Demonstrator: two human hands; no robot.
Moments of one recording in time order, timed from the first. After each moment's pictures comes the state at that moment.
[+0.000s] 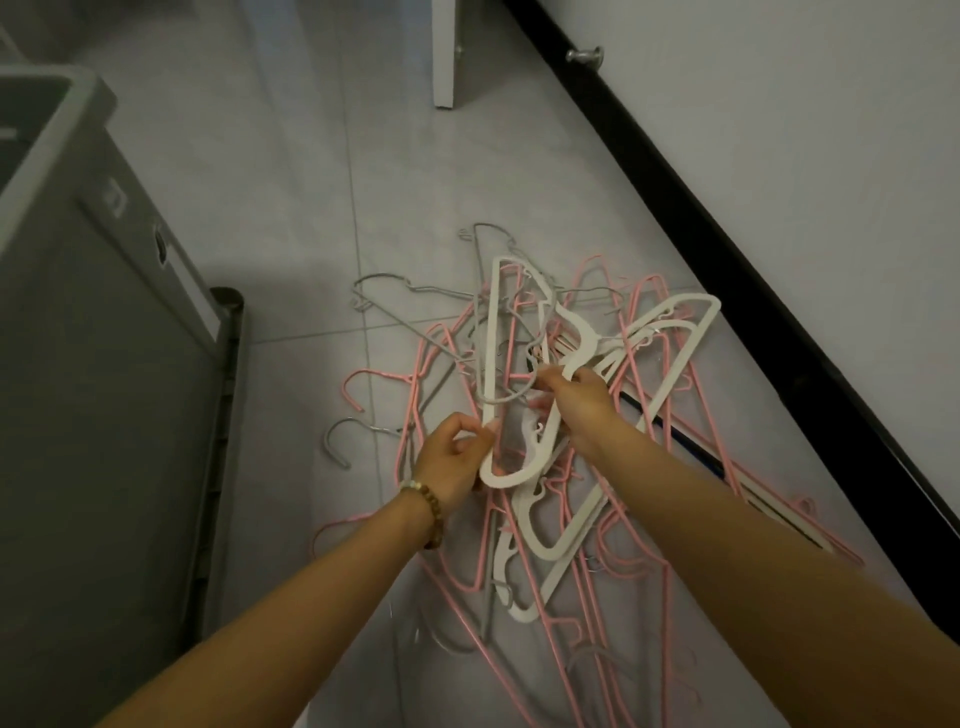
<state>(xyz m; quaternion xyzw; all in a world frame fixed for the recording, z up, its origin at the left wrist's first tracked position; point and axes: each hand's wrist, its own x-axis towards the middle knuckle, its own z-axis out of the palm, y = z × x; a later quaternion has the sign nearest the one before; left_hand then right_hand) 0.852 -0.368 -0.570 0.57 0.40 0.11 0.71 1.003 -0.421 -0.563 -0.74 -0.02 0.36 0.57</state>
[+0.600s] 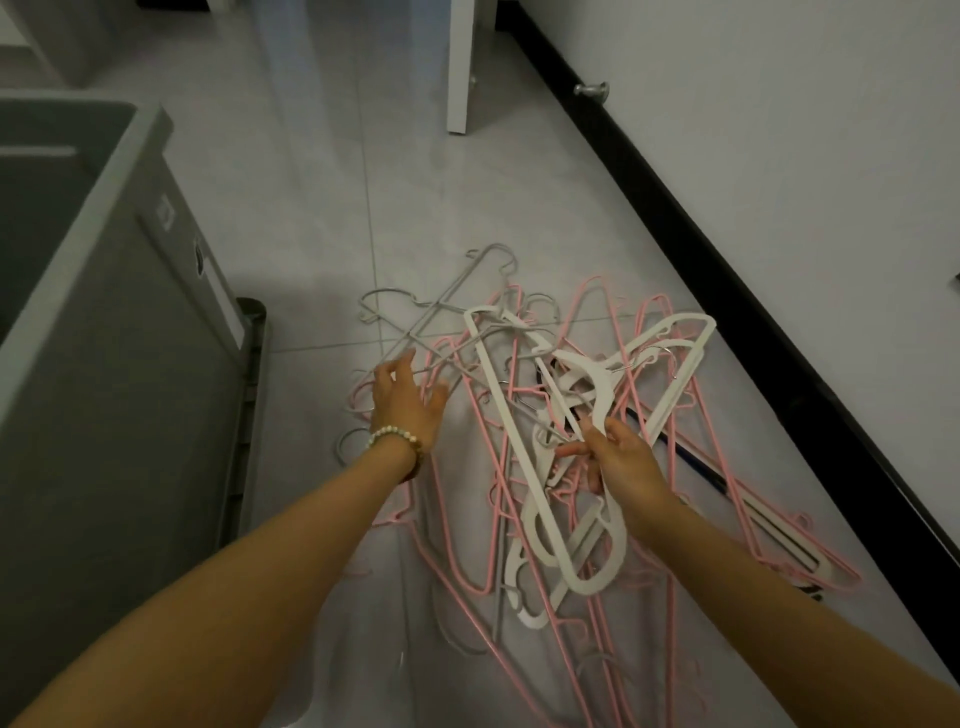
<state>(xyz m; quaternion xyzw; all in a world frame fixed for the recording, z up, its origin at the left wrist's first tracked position) 0.853 -0.286 -0.580 0.75 0.48 0.16 0.43 0.971 -0.482 -0.547 -0.75 -0.10 0.35 0.56</state>
